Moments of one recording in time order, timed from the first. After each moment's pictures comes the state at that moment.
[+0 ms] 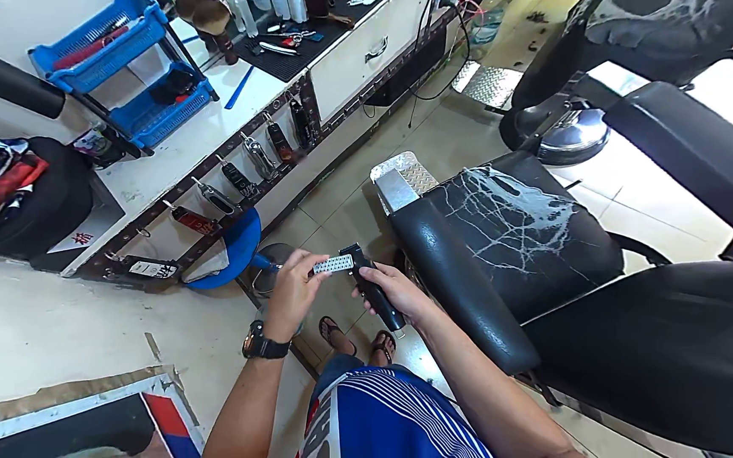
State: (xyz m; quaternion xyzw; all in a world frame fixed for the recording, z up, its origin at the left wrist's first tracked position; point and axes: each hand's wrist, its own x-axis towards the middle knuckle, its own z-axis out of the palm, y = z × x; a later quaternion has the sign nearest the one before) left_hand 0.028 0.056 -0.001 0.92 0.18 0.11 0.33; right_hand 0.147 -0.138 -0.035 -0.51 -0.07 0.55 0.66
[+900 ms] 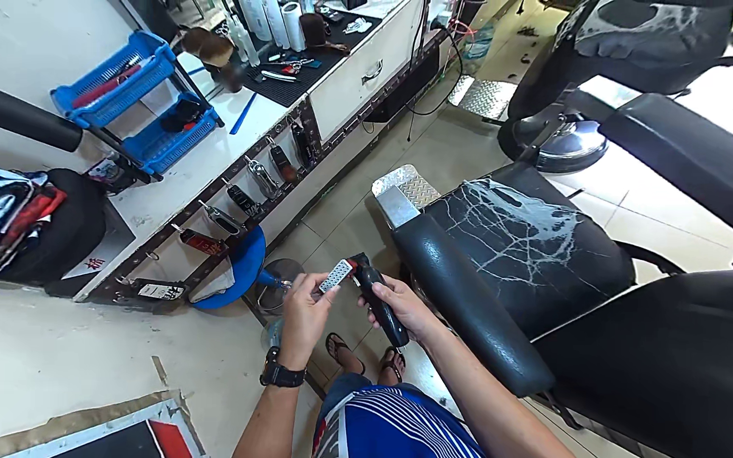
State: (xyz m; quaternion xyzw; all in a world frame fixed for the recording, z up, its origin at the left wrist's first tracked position) left_hand 0.033 0.041 -0.008 0.87 0.24 0.17 0.41; right_hand 0.150 -0.139 -0.047 -0.44 -0.09 0.51 0.73
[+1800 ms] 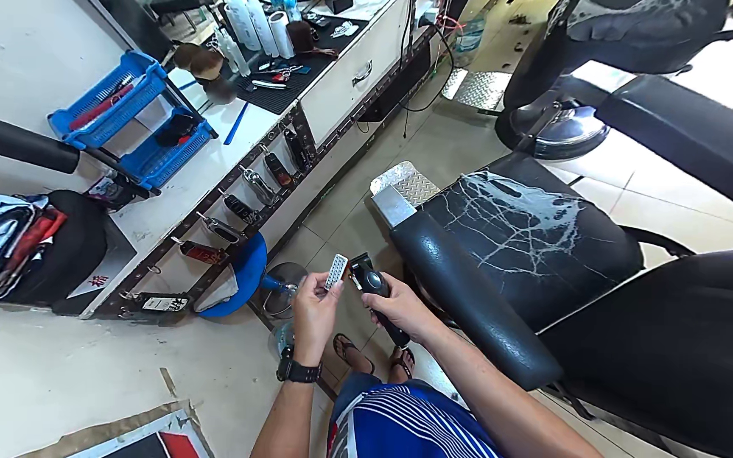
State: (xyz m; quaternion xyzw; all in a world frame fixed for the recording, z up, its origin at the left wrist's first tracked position) left_hand 0.048 0.027 -0.012 0.83 0.30 0.17 0.44; right_hand 0.147 -0.135 -0.034 -0.58 -0.07 0.47 0.67
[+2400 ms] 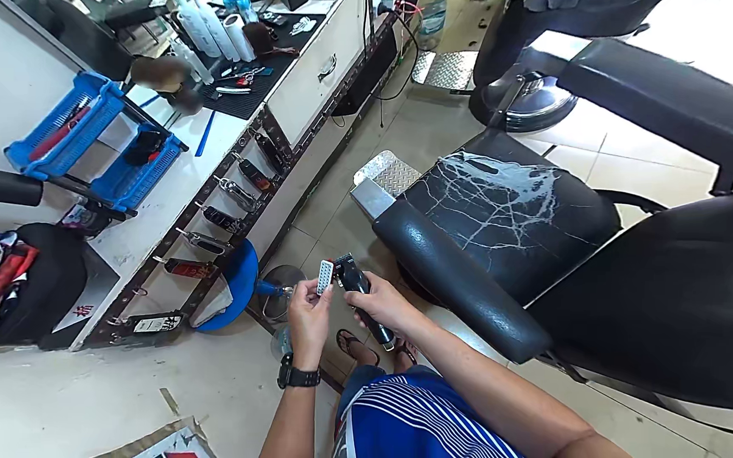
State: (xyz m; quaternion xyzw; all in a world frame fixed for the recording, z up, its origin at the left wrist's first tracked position) left_hand 0.046 0.020 -0.032 0.83 0.30 0.17 0.44; right_hand 0.138 -0.130 -0.025 -0.58 -0.02 0.49 0.65
